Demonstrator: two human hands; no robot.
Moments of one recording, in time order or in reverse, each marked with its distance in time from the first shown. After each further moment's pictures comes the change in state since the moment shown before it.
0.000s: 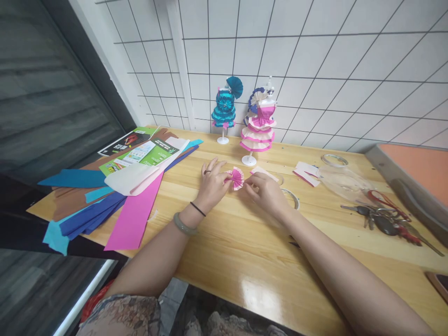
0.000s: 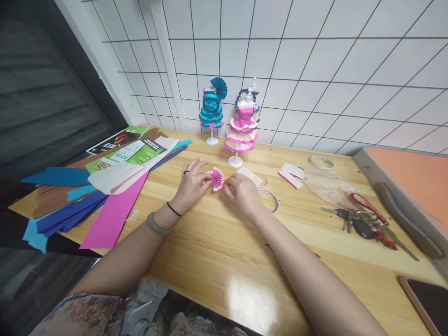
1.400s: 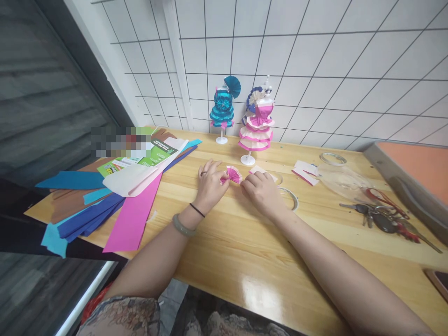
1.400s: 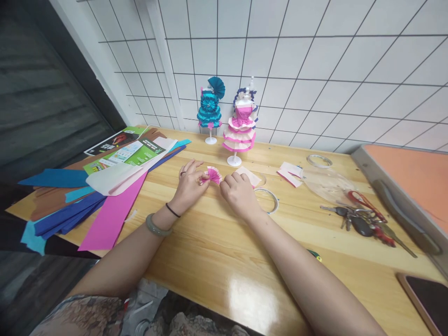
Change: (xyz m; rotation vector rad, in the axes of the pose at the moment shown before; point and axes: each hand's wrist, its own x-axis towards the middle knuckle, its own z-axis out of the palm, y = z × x) left_hand -0.001 -0.001 0.005 -0.023 0.034 -0.093; right_hand 0.000 -0.007 -0.002 -0.484 -0.056 -0.238
